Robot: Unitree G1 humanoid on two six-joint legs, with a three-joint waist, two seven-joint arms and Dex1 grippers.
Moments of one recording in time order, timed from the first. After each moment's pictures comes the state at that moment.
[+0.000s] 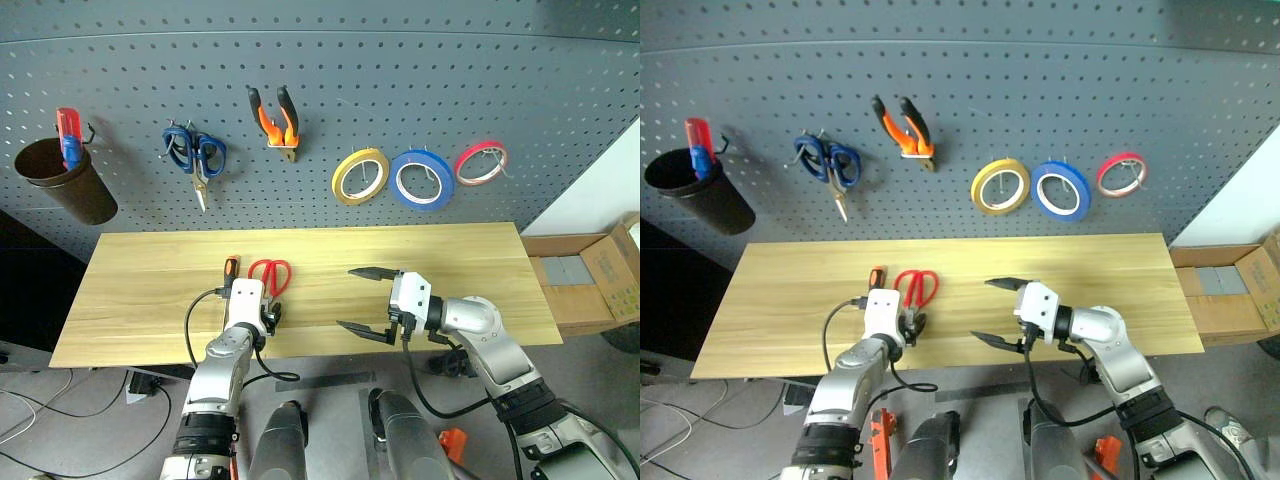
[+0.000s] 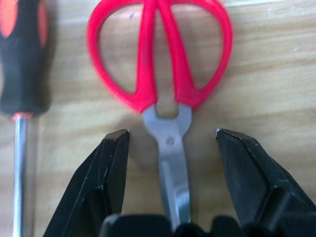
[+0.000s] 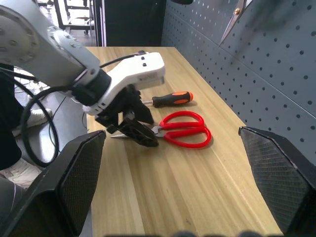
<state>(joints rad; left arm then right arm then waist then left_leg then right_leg) -0.23 0.18 0.06 0.17 -0.03 0.54 -0.16 -0.34 -0.38 0.30 0.05 0.13 -0.14 0.92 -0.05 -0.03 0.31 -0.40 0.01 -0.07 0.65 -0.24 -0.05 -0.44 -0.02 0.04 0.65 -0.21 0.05</state>
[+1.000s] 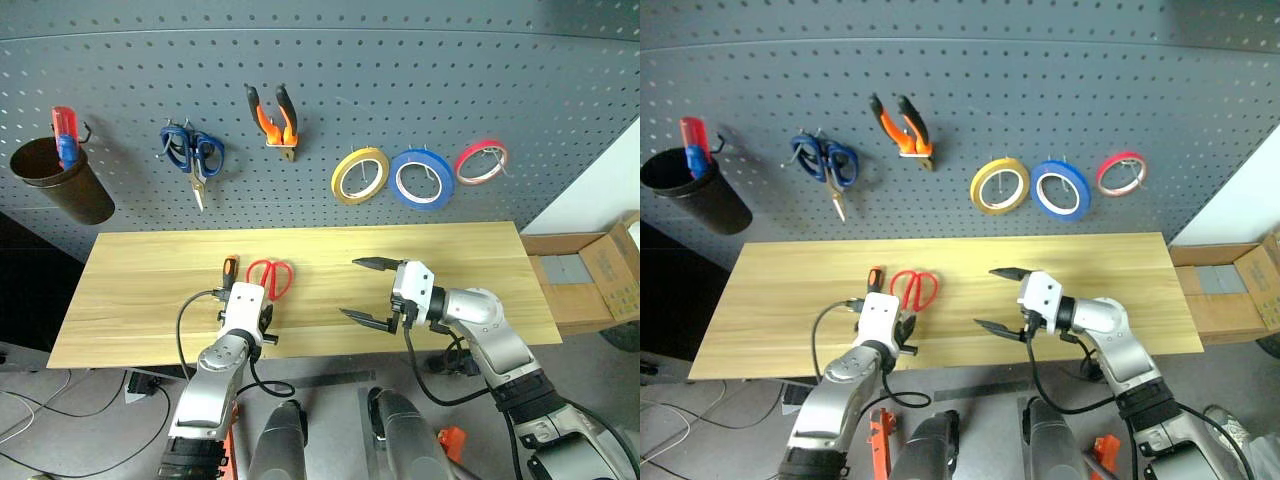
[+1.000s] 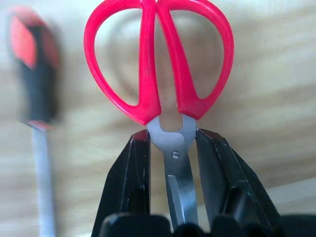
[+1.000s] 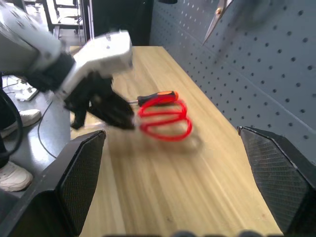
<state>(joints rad) -0.05 0.24 -0.02 -0.21 0.05 0.58 -0.13 -0.38 -0.38 0.26 0.07 0.15 -0.14 0.91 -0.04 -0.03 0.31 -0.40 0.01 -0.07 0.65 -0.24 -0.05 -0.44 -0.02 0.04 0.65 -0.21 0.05</state>
